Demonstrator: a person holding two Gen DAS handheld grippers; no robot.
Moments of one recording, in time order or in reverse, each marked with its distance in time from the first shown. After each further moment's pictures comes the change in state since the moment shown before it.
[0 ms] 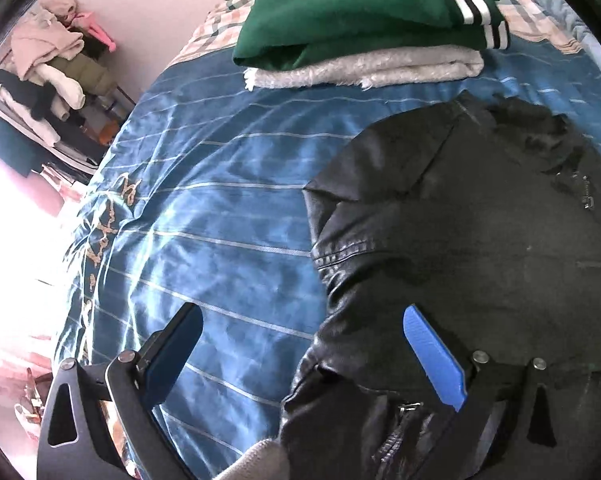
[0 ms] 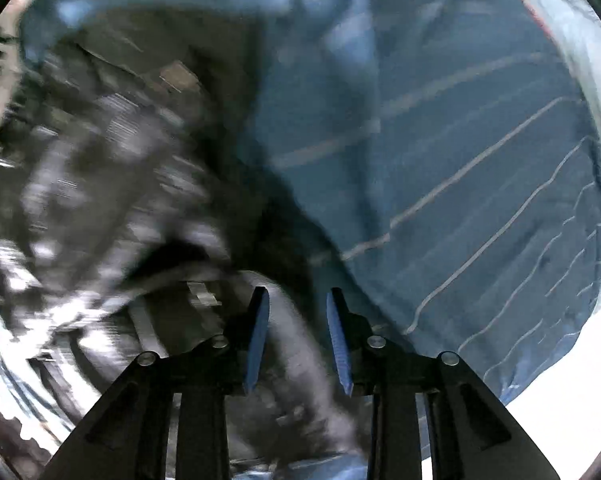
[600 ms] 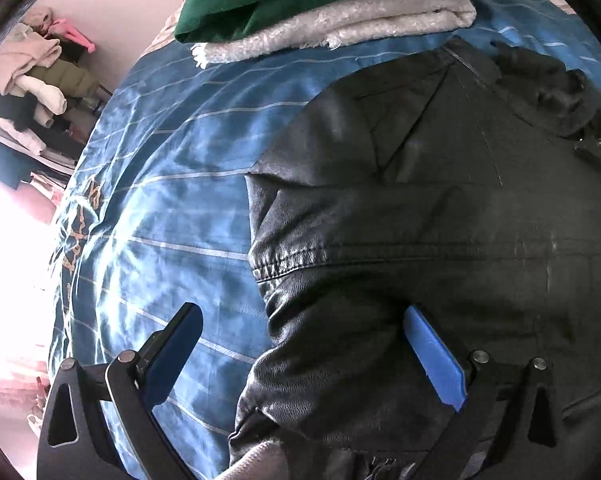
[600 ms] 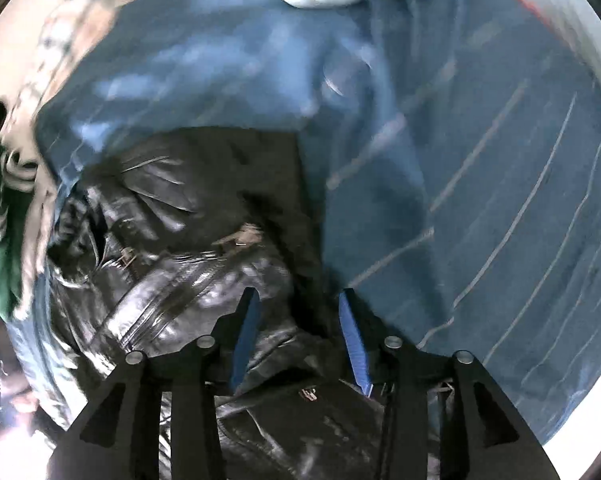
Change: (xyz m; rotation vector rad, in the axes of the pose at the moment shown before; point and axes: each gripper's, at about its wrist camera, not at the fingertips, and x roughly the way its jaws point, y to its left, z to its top) left arm 0.052 -0.039 0.006 0.066 0.078 0.032; right arm 0.007 -0.002 0.038 0.243 -0.076 0.263
